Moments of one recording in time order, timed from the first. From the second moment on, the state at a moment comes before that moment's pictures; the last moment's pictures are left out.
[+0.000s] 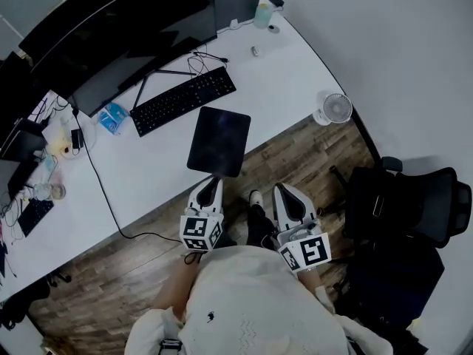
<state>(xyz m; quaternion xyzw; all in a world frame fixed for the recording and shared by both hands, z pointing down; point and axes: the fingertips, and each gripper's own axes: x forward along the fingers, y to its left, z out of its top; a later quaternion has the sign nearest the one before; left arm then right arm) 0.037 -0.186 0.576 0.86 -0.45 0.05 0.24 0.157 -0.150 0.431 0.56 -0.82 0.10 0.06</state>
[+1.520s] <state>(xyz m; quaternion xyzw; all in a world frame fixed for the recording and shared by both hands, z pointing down) 0.092 -0.193 0.796 0.72 -0.45 0.02 0.54 0.220 -0.173 0.505 0.50 -0.83 0.17 0.18</state>
